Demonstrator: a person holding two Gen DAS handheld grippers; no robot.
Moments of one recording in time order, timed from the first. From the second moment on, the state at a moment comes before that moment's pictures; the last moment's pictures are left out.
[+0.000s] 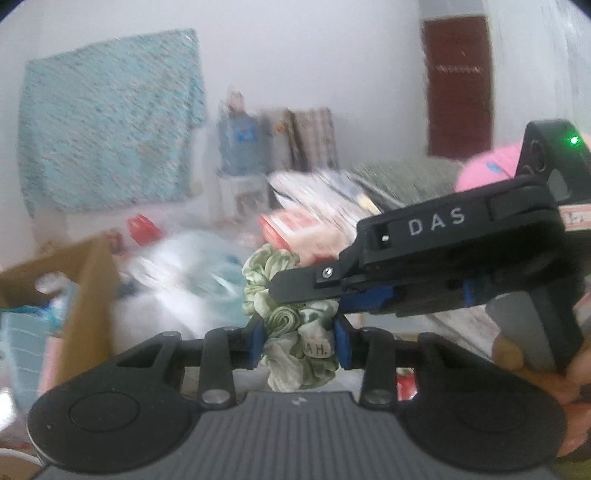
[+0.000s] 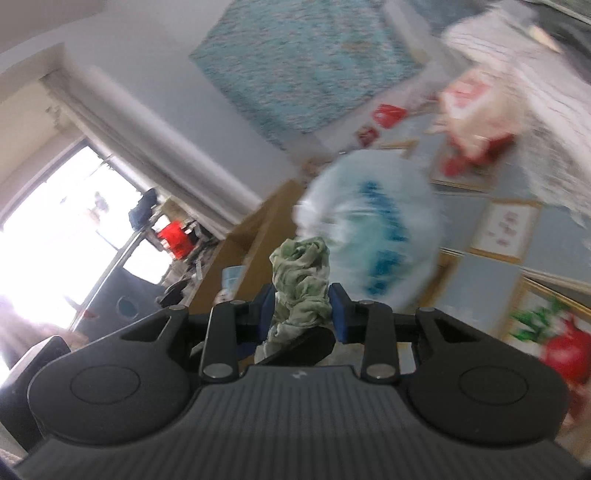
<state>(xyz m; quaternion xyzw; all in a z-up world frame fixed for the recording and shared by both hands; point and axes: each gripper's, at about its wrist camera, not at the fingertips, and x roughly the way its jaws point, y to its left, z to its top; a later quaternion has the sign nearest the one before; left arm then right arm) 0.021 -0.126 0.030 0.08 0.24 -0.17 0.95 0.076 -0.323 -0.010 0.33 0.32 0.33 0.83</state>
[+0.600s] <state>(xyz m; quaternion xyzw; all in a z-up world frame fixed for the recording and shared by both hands) 0.043 0.044 0.081 -0.04 0.27 0.00 0.96 0.159 -0.108 0.065 0.21 0.39 0.52 0.73</state>
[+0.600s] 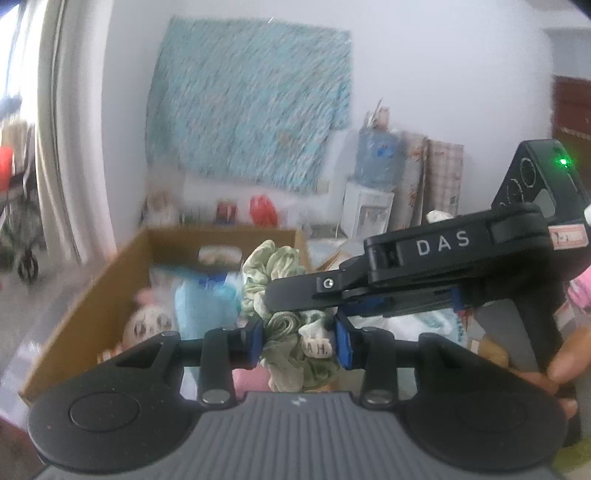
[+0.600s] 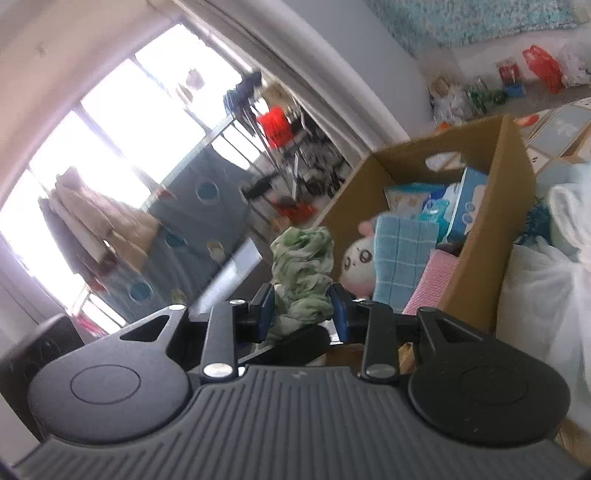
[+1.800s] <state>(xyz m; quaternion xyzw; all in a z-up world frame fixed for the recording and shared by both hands) 0.058 0.105 0.021 -0.19 0.36 -0.05 0.91 0.184 -0.077 0.056 0.10 0.39 0.45 0.80</state>
